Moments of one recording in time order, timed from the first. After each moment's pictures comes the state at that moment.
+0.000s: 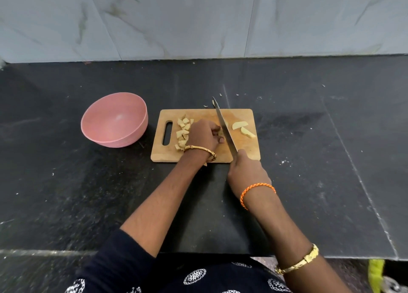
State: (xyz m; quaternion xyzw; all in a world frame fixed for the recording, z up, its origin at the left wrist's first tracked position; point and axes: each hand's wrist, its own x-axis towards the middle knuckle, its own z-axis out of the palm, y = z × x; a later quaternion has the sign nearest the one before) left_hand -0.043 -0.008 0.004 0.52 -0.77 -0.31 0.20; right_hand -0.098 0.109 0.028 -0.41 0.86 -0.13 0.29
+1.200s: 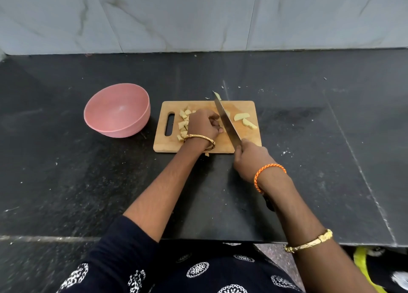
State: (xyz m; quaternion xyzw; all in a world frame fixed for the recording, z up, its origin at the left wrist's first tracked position) left_hand -0.038 -0.009 0.005 0.54 -0.74 -0.34 0.22; right_hand -0.110 0.106 0.037 -0.43 0.83 -0.12 0.32
